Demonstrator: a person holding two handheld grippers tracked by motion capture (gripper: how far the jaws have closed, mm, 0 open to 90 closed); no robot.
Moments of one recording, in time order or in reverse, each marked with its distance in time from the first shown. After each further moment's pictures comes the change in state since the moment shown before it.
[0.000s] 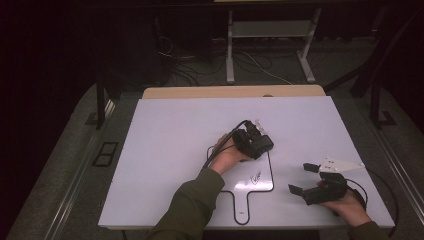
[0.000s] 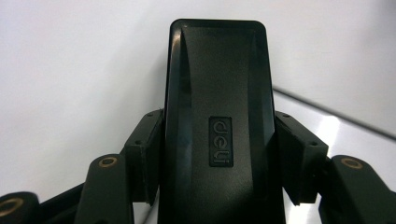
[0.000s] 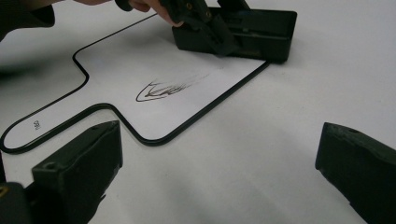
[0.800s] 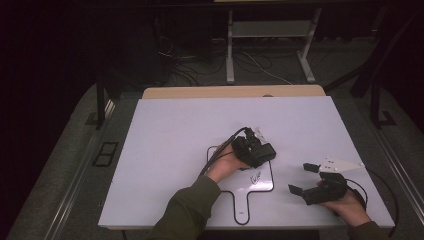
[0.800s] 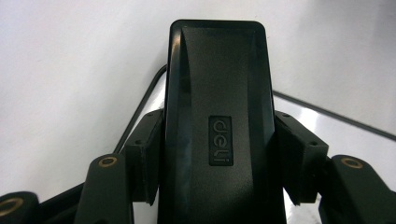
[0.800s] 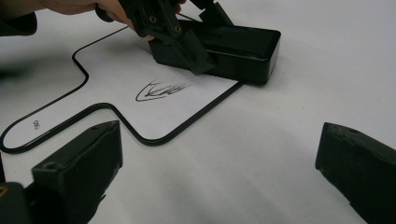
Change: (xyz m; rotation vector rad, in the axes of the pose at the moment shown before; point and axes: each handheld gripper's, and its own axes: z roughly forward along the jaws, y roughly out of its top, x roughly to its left) left arm -0.023 -0.011 -0.008 -0.020 -0.091 0.044; right arm 0.000 0.000 0.000 0.004 -0.002 0.000
